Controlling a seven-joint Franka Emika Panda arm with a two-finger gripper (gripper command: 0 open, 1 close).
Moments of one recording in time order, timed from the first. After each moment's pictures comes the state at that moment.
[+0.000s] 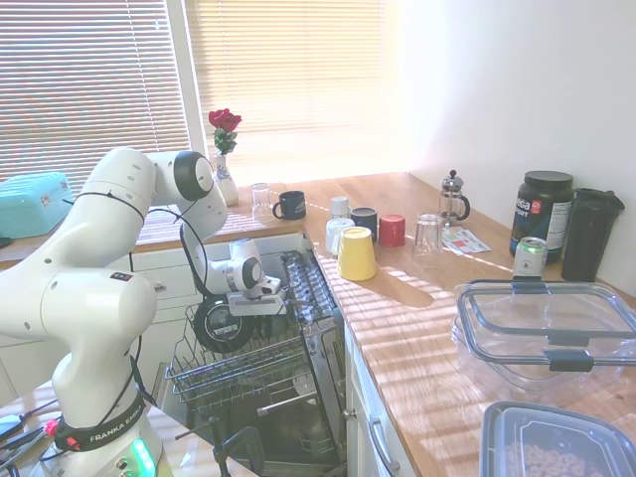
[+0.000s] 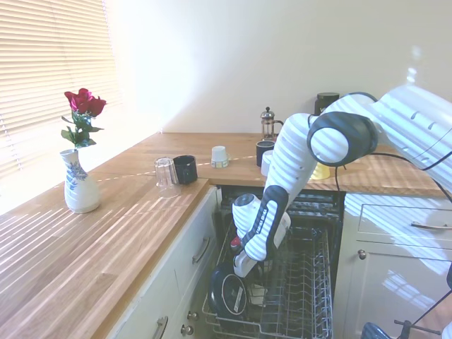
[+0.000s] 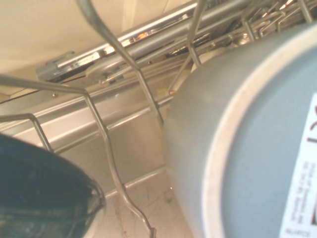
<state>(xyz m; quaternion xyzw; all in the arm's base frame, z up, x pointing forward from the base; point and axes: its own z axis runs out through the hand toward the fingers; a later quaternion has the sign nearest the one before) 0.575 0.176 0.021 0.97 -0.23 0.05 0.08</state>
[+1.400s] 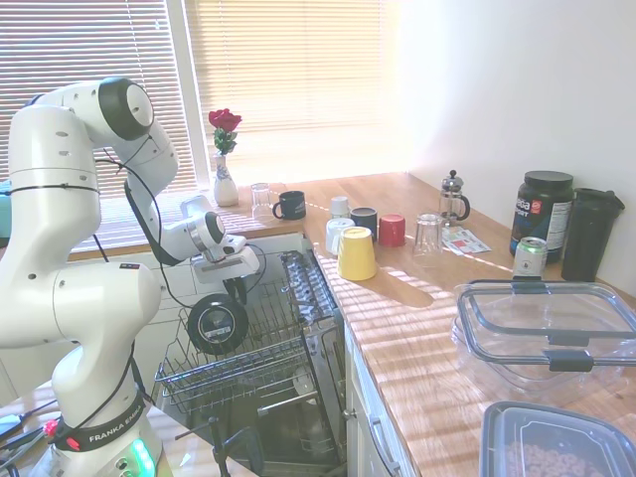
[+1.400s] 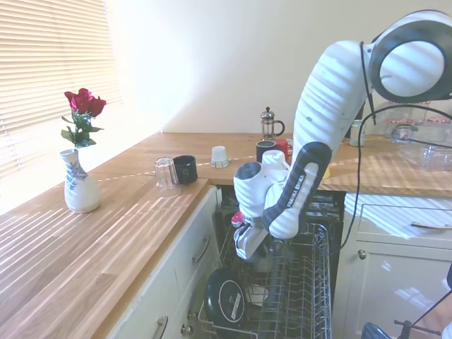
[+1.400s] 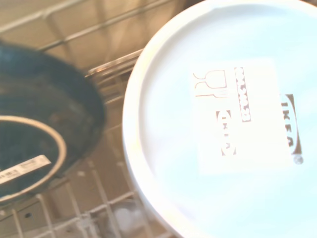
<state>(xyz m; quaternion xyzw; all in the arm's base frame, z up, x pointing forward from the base) 0.478 0.200 0.203 0.96 -0.23 0.13 0.10</state>
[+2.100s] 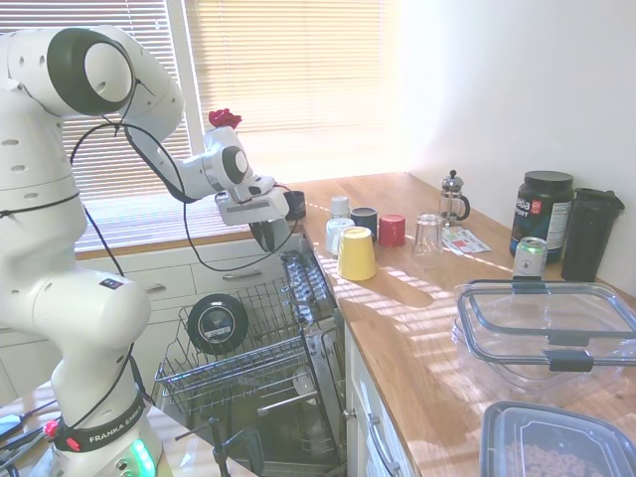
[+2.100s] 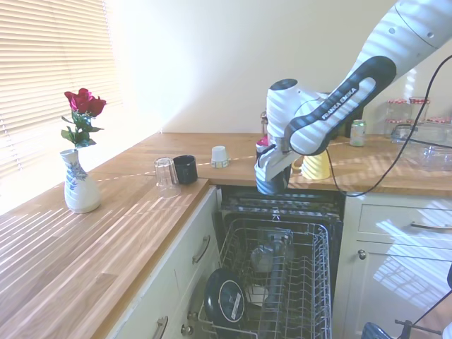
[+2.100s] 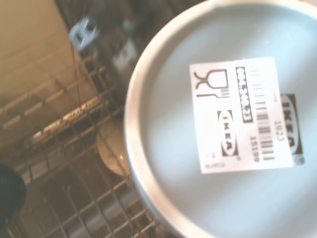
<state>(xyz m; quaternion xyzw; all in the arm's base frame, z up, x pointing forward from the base) 0.519 0.095 0.385 0.94 -0.31 0.15 0.06</state>
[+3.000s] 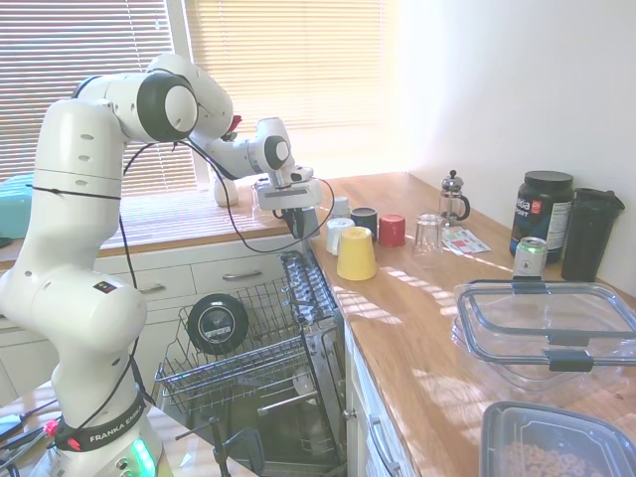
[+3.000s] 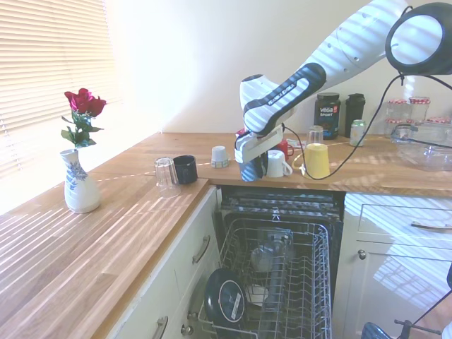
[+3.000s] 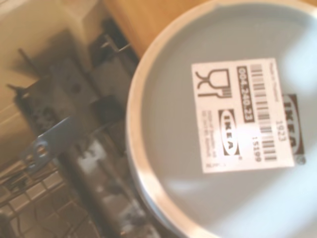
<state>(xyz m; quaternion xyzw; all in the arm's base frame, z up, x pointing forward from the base) 0.652 0.073 0.373 0.94 -0.31 0.09 0.06</state>
